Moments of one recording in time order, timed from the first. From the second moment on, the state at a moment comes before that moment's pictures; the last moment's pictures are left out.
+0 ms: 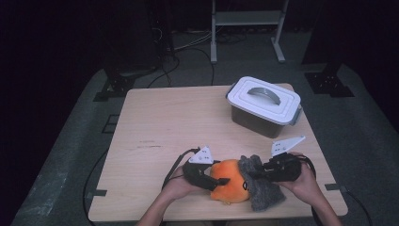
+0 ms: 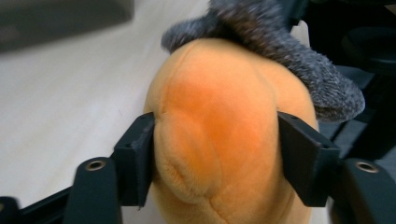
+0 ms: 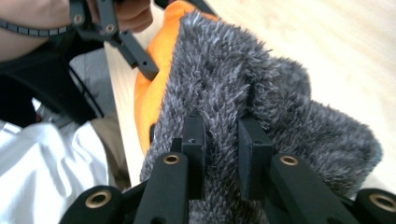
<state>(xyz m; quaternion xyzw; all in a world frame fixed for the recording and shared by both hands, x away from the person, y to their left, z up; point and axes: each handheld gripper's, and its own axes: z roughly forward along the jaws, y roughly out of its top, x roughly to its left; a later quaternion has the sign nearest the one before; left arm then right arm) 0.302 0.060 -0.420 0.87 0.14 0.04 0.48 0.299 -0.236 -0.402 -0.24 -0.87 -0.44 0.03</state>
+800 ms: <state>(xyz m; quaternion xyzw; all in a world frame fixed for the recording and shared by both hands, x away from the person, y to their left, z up) 0.302 0.077 -0.419 0.86 0.12 0.06 0.48 0.300 -0.224 -0.405 -0.25 -0.86 -0.45 0.03</state>
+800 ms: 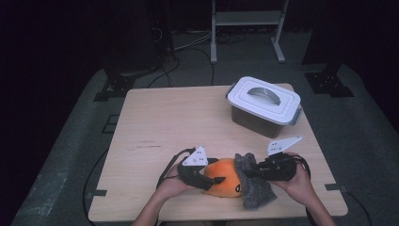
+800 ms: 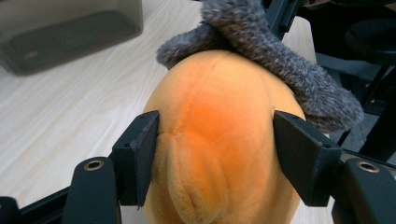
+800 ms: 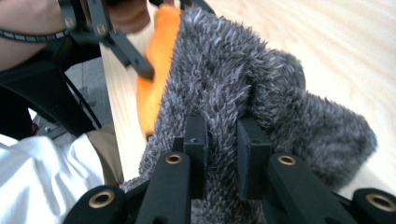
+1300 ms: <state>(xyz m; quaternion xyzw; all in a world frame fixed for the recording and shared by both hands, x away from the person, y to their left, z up) 0.302 0.087 -0.417 0.87 0.12 0.03 0.47 0.295 -0.219 -0.401 -0.23 -0.87 -0.44 0.02</state>
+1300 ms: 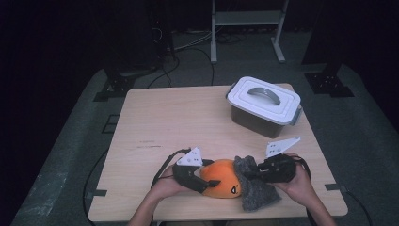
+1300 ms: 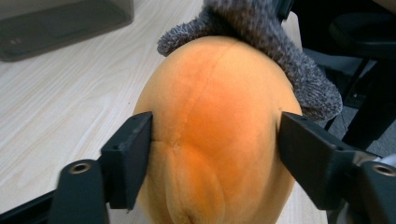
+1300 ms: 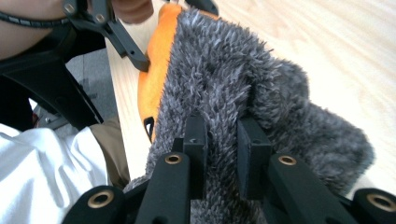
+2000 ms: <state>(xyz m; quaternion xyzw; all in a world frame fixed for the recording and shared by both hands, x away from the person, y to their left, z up) 0.302 0.069 -0.417 0.85 0.12 0.12 0.50 0.308 -0.228 -0.399 -0.27 -0.84 -0.47 0.00</state>
